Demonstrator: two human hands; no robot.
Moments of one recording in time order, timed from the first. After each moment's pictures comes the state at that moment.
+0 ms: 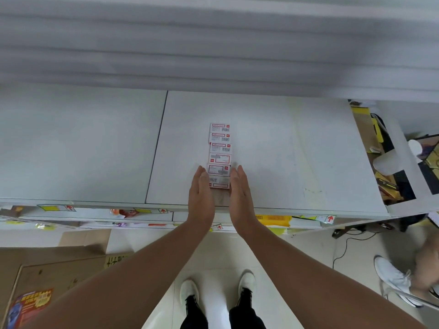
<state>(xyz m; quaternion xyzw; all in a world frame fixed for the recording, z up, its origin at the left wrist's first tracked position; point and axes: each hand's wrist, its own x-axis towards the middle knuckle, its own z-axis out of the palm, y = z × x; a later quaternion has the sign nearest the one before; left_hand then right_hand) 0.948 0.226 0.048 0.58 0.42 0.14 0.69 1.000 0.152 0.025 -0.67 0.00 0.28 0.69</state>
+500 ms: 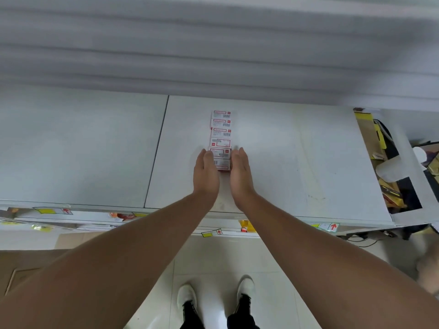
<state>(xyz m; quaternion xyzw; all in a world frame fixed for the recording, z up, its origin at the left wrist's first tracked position) 1.005 0.258 0.057 0.59 0.43 0.12 0.67 1.060 0.195 0.022 -0.72 0.01 0.30 0.62</state>
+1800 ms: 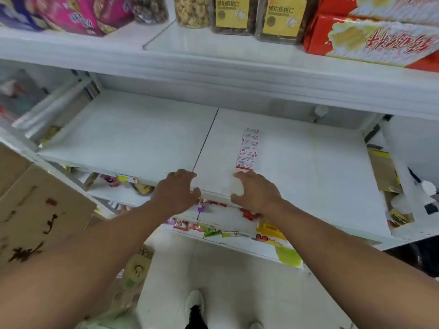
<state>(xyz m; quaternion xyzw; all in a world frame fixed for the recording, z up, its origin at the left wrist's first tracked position) 0.790 0.285 0.158 0.93 0.33 -0.09 0.15 0.975 0.110 0.148 -0.86 -0.46 0.19 0.09</state>
